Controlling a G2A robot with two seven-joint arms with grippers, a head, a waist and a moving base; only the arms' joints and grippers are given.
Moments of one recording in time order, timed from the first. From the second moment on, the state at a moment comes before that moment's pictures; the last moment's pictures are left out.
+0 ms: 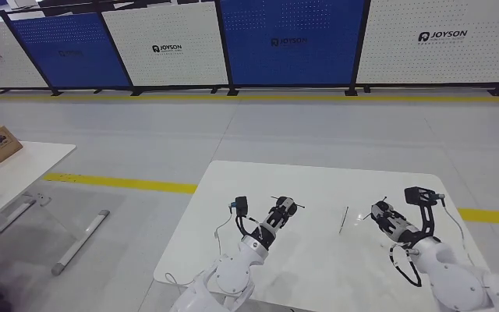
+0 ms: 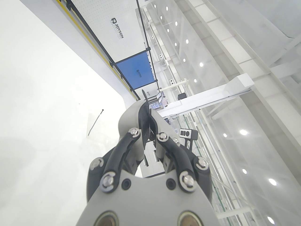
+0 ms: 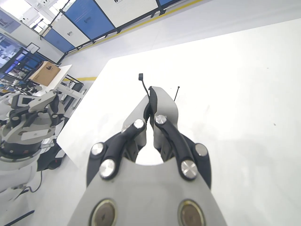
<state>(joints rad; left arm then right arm) 1.46 -1.29 -1.05 -1.71 -0.05 -0.07 0.08 -1.42 -1.20 1.48 -1.85 -0.69 0.01 0.71</state>
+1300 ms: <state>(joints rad) 1.46 -1.29 -1.05 -1.71 -0.05 -0.07 0.08 -1.41 -1.20 1.44 -1.82 -0.65 -0.07 0.61</state>
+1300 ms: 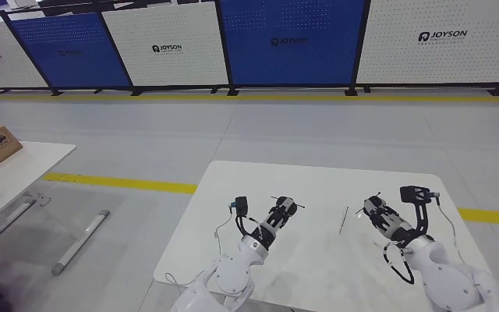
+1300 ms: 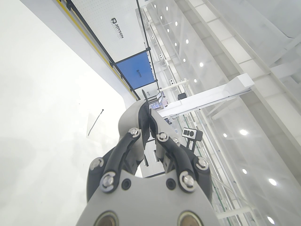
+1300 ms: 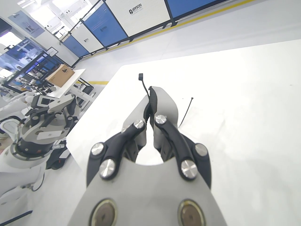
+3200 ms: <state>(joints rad) 1.46 -1.29 -1.05 -1.71 -0.05 -0.07 0.08 -1.43 -1.20 1.42 -1.84 -0.63 -0.16 0.52</state>
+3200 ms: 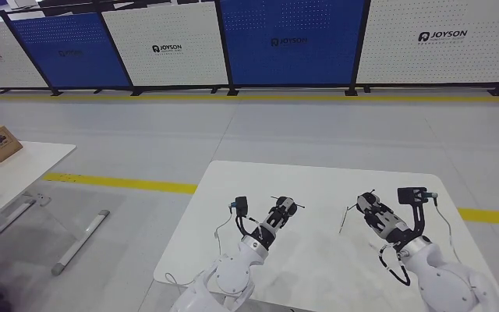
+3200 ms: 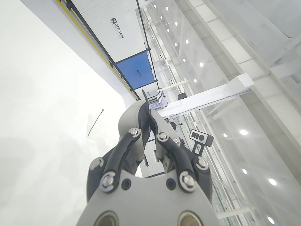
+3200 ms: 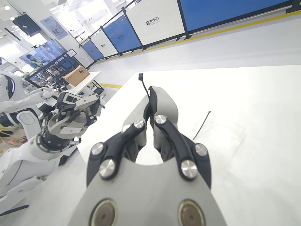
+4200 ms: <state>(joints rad) 1.40 -1.33 -0.96 -1.65 0.03 0.03 0.21 -1.45 -1.21 1.34 -1.85 -0.73 -0.21 0.30</state>
